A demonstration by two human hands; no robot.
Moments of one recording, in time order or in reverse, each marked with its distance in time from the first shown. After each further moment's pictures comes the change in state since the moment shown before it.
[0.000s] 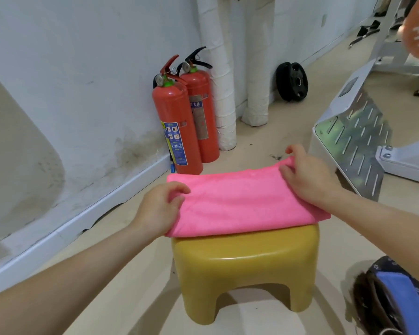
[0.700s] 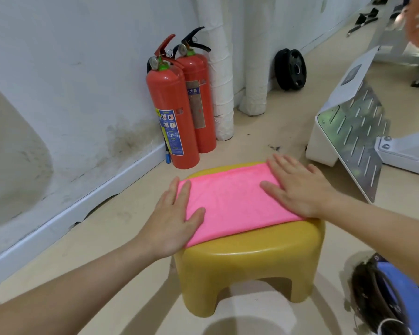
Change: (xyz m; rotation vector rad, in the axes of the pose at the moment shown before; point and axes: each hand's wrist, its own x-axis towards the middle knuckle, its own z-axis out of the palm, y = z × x) left_hand -0.020 -0.017 0.019 0.297 -0.366 0.062; right_hand -0.024 -0.015 0.013 -0.289 -0.442 -0.142
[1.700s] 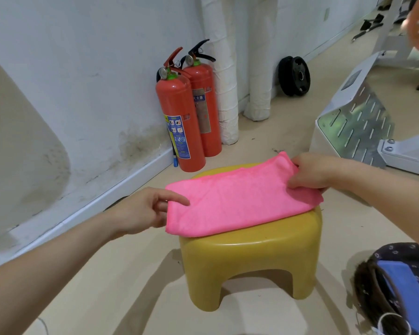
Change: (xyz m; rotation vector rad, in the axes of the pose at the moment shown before) left_hand -0.020 -0.029 -0.064 -0.540 -0.318 -0.041; right_hand -0.007 0.006 -0.056 0.397 -0.203 0.232
